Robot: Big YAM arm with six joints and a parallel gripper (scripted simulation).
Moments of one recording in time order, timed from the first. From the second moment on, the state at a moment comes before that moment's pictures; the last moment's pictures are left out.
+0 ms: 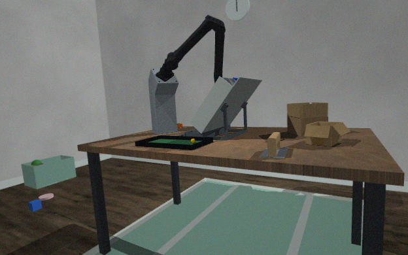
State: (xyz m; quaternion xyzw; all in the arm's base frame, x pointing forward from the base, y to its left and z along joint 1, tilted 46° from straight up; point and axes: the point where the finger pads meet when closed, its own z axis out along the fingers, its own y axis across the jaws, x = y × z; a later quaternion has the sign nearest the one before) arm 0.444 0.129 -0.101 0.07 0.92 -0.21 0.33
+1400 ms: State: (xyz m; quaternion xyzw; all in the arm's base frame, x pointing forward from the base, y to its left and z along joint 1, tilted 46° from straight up) arm 0.407 0.069 -0.134 0.09 0.92 -0.20 0.33
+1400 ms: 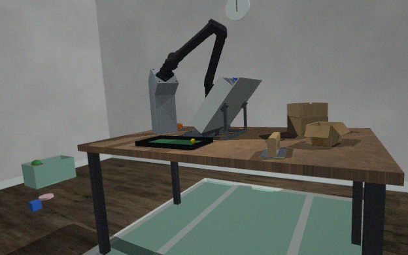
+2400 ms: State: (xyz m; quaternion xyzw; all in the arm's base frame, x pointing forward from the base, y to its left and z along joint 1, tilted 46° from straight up) arm 0.390 0.008 -0.111 0.08 0.92 -0.21 0.33
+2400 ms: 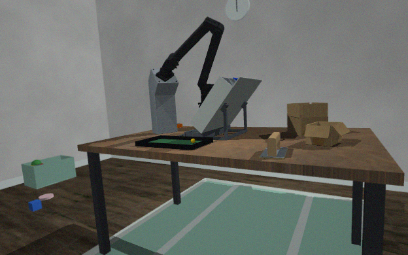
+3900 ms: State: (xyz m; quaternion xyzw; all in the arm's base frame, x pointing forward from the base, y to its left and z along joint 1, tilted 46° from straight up) arm 0.408 -0.004 -0.130 0.08 0.92 -0.20 0.33
